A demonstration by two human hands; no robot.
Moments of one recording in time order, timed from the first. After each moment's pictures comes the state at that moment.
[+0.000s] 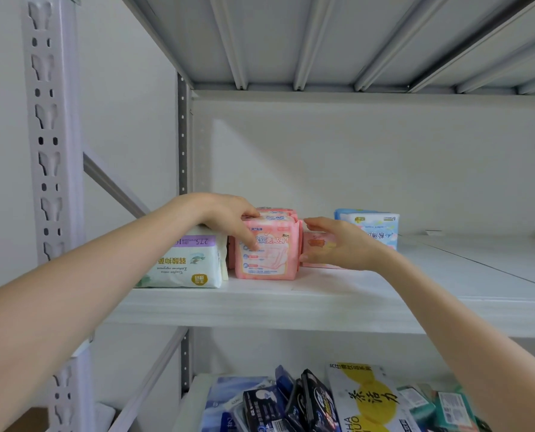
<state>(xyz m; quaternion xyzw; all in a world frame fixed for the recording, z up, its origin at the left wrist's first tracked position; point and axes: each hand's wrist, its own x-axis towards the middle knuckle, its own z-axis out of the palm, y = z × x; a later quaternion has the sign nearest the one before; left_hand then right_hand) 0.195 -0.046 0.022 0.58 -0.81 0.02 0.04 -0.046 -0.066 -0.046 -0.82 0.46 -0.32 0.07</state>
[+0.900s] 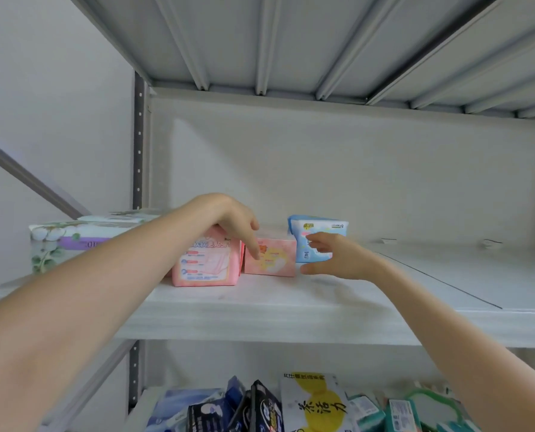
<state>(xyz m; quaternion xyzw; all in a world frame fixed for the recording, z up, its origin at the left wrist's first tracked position) 0.089 -0.104 0.023 0.61 -0.79 0.04 -0.05 -0.144 -0.088 -0.053 -0.78 0.55 -0.29 0.09</state>
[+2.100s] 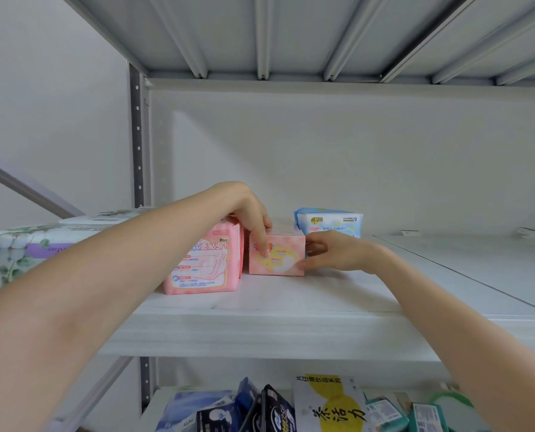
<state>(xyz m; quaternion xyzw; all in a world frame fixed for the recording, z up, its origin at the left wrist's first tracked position) 0.061 -0.148 0.034 0.61 -0.77 0.00 -0.15 -0.137 -0.138 -0.052 -0.81 0.49 -0.23 0.21</state>
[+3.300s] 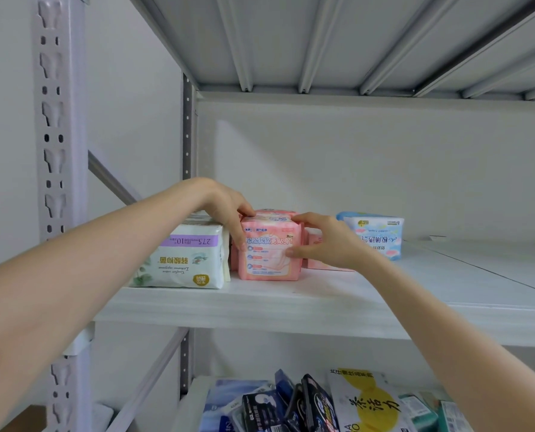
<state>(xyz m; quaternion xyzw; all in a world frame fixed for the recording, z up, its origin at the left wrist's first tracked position) 0.198 -0.052 0.042 0.63 -0.78 0.03 -0.03 -0.019 -0.074 -0.041 -0.81 0.46 -0.36 0.03</state>
